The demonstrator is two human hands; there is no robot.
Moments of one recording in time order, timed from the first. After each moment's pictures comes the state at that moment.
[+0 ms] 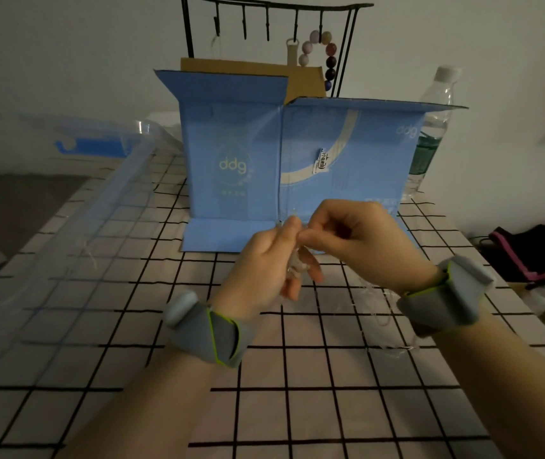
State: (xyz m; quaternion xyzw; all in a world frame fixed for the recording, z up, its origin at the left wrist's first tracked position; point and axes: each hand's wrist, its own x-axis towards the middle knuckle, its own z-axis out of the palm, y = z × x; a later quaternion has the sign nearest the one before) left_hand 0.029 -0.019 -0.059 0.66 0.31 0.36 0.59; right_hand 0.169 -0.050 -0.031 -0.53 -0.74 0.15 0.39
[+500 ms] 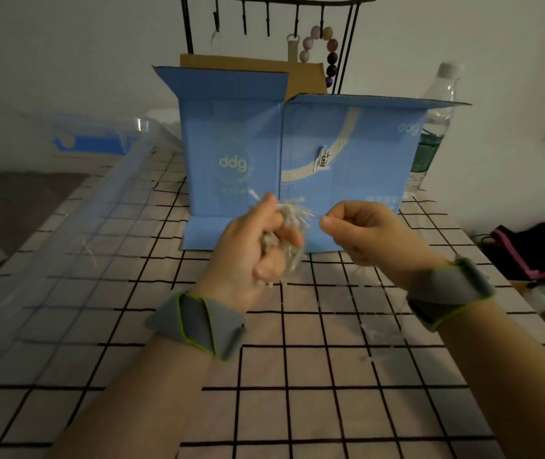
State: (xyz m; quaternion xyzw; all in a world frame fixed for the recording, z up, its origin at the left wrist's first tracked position) left_hand 0.021 -0.007 -0.052 0.47 0.24 0.41 0.75; right_hand 0.187 -0.044 -0.039 -0.58 -0.56 0.39 0.44
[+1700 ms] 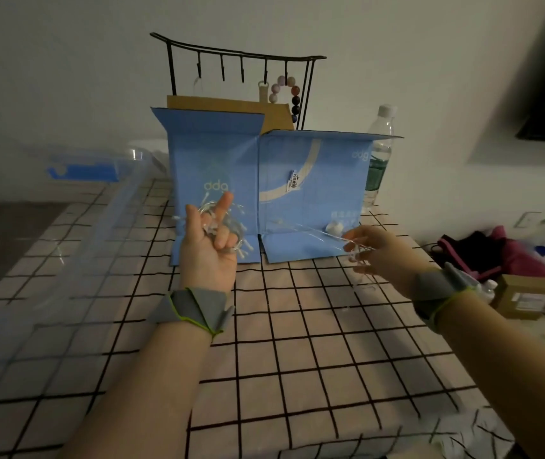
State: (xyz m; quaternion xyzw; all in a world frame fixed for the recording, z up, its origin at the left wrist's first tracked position) left_hand 0.009 0.024 -0.065 0.23 0.13 0.60 0.76; right_hand 0.222 -0.077 -0.047 -0.75 -0.43 0.29 0.41
